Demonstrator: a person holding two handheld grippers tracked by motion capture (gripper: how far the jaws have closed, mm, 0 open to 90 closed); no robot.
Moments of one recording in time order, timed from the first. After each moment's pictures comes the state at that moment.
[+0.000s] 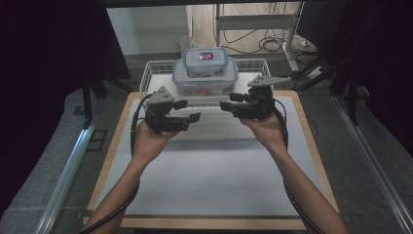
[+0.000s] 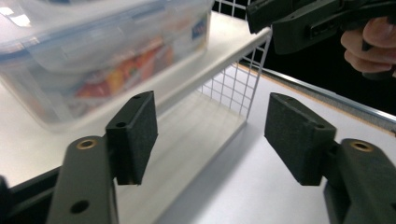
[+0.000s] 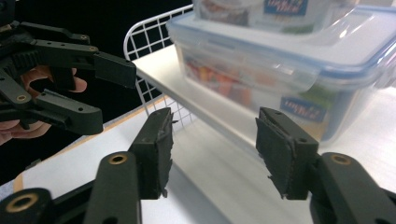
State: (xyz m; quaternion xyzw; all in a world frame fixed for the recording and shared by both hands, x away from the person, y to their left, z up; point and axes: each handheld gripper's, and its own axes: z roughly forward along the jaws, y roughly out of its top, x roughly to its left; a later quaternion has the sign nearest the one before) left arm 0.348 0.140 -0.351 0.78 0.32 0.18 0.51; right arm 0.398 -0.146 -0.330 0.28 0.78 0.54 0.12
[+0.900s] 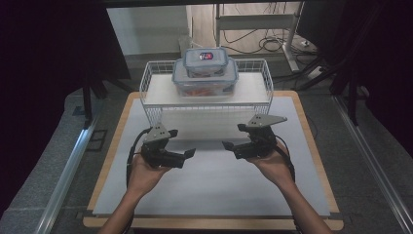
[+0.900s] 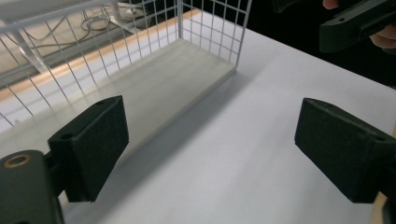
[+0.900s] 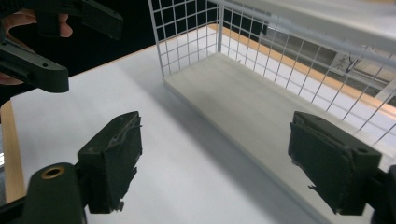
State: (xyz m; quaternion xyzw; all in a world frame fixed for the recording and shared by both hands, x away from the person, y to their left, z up) left arm 0.294 0.150 -0.417 0.79 0.33 0.16 0.49; right arm 0.341 -0.159 -0.394 0.26 0.82 0.48 0.14
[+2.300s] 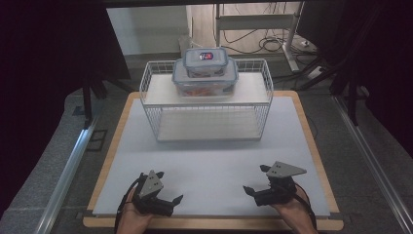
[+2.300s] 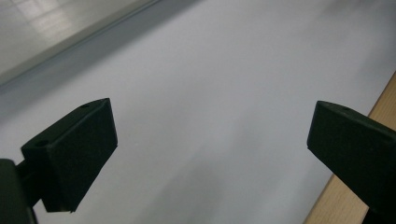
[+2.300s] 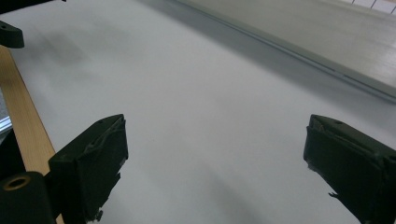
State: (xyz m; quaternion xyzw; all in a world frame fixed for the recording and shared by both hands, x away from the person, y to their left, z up) left arm 0.213 0.170 -0.515 0.82 0.35 0.19 0.41; right arm 0.264 -0.223 -0.486 0.30 0.83 0.44 0.14
